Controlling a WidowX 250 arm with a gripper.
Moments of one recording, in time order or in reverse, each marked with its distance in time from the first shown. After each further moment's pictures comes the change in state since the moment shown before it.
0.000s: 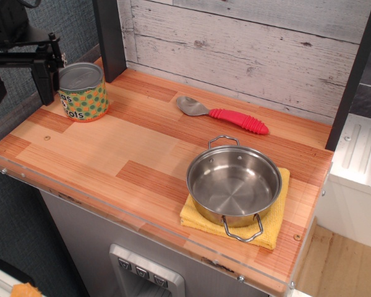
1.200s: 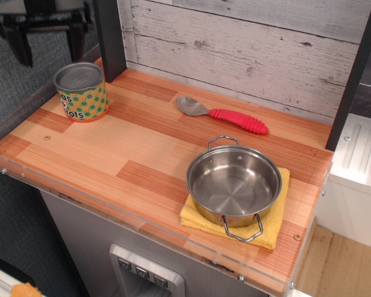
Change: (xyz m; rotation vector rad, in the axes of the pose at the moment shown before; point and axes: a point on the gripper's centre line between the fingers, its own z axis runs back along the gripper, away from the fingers) arm 0.096 0.001 -0.018 0.123 -0.143 0.362
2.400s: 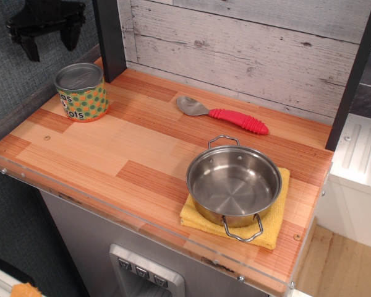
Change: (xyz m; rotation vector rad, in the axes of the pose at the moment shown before) arm 0.064 -0.007 -0.062 0.051 -0.198 0.276
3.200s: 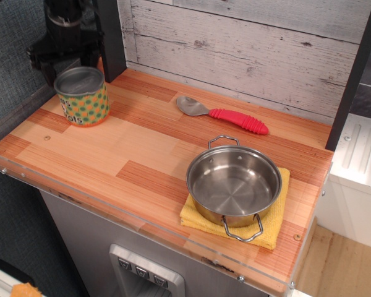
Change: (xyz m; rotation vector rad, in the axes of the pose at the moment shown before) arm -0.043 -0.009 -0.013 -0.007 0.076 -0.085
